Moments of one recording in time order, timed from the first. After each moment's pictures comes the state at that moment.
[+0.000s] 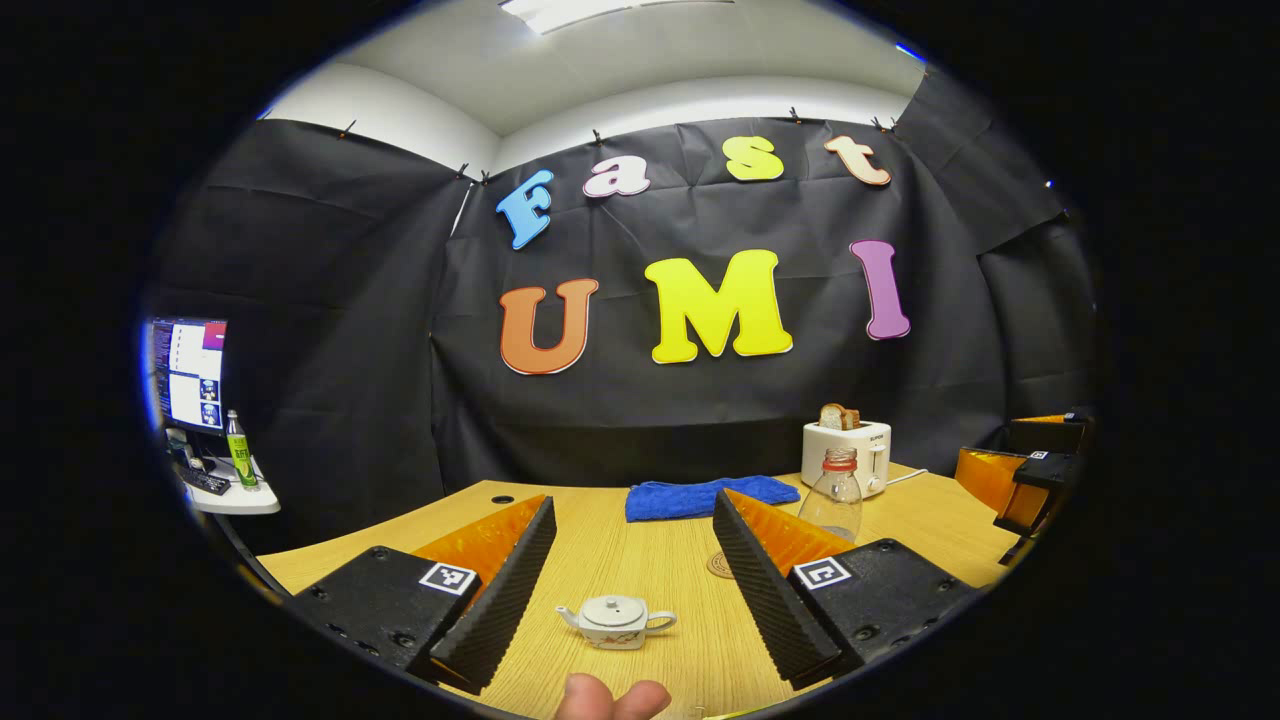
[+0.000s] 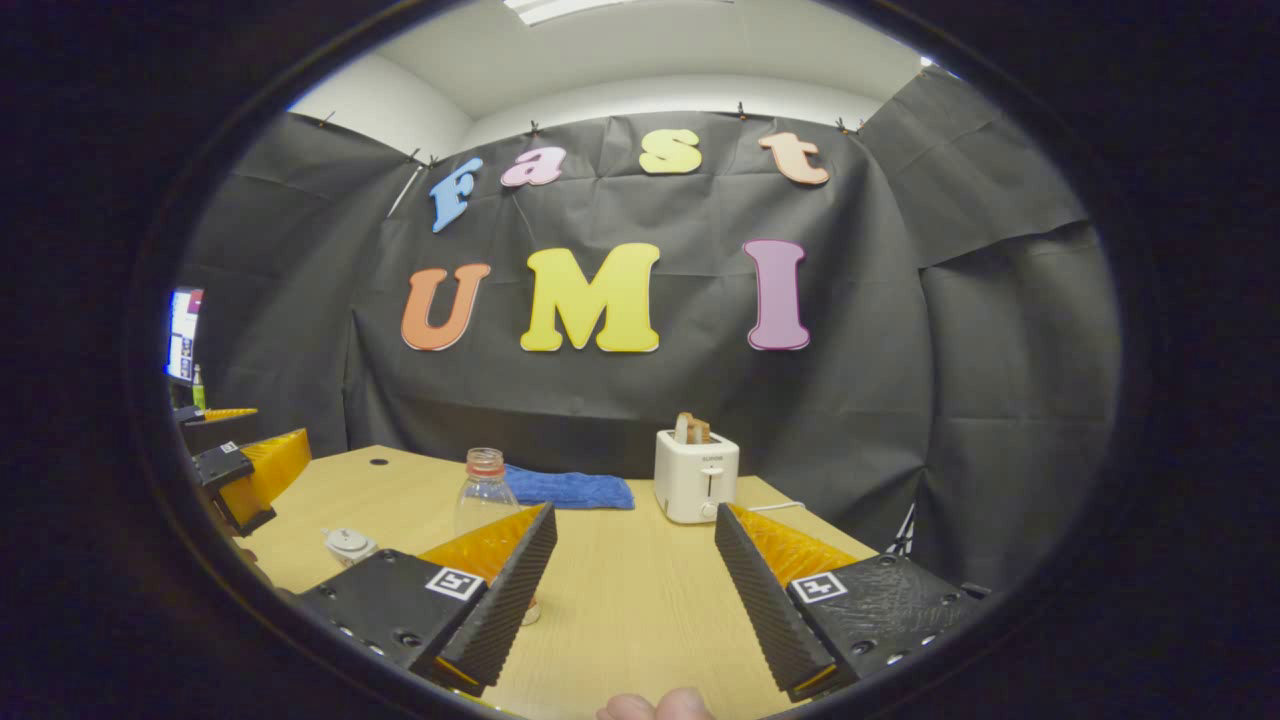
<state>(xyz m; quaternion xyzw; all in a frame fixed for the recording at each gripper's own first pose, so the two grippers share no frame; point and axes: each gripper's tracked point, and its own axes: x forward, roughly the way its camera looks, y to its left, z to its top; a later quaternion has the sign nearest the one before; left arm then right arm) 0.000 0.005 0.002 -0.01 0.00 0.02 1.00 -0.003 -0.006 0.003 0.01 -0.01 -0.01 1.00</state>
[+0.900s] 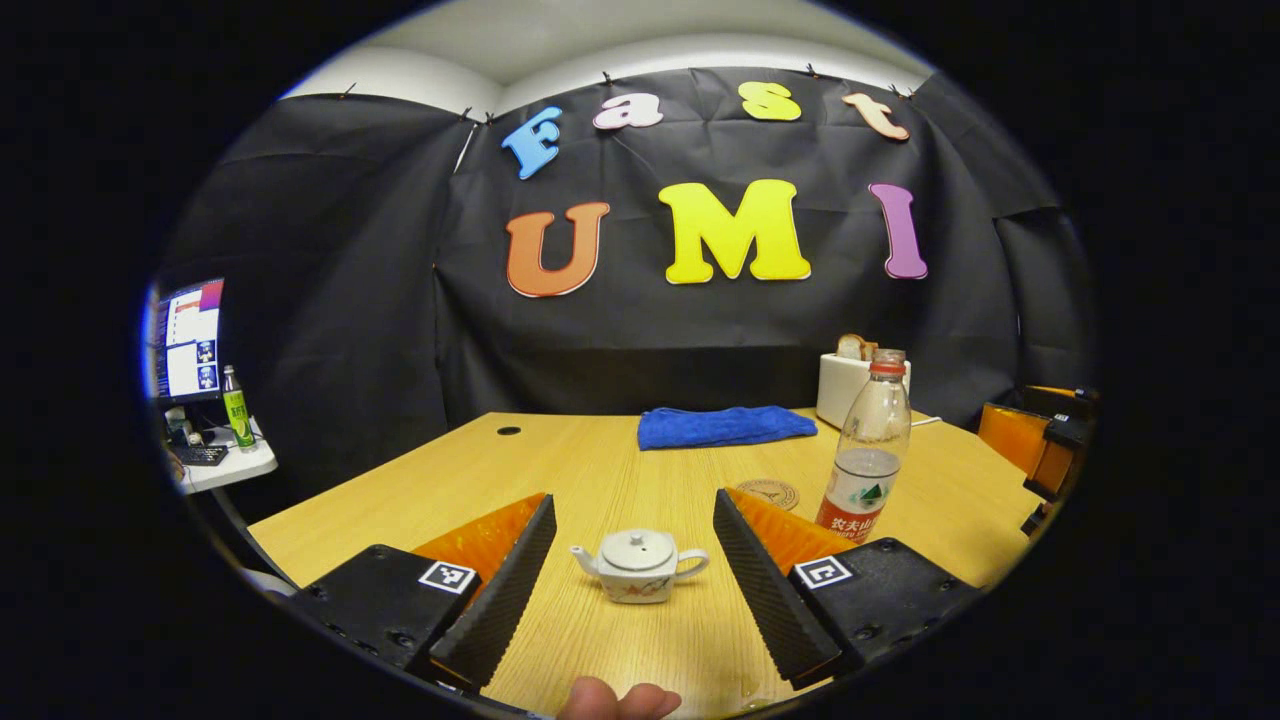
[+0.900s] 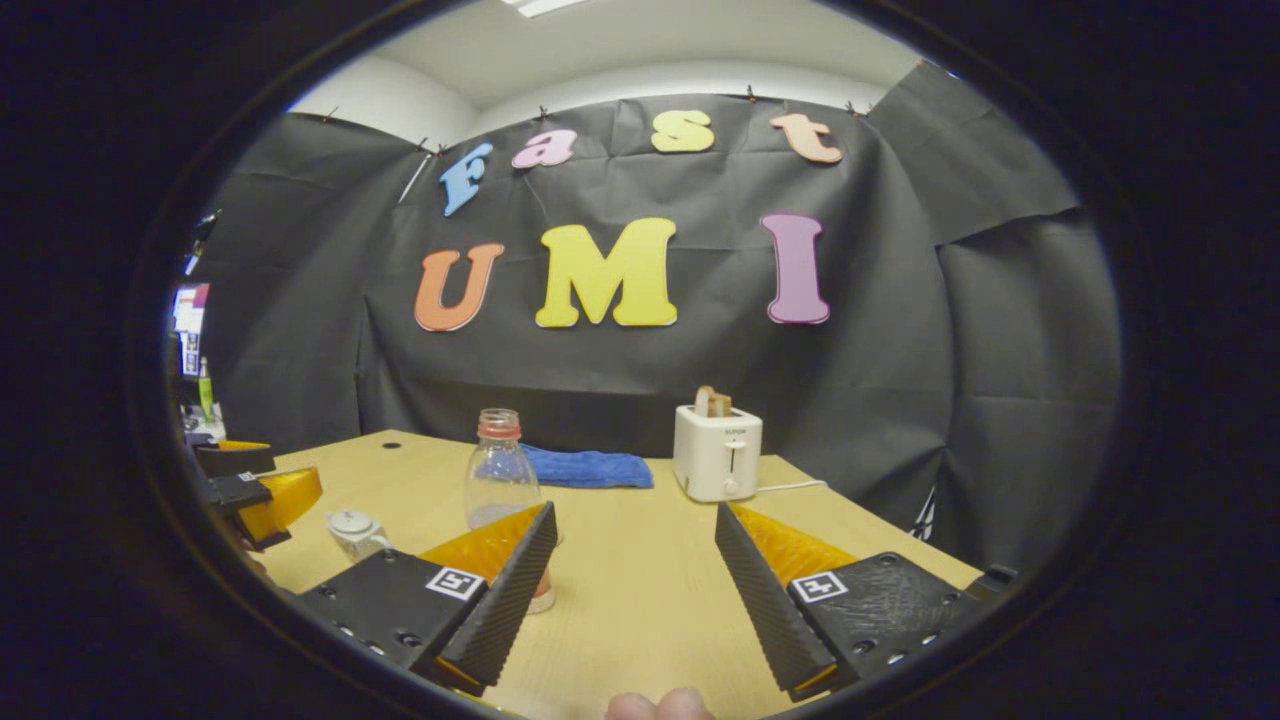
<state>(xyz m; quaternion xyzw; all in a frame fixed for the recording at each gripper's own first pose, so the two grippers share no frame) 0.006 0.020 -0.084 -0.03 0.11 0.01 0.99 0.009 0.006 -0.029 -0.01 0.01 0.00 1.00</state>
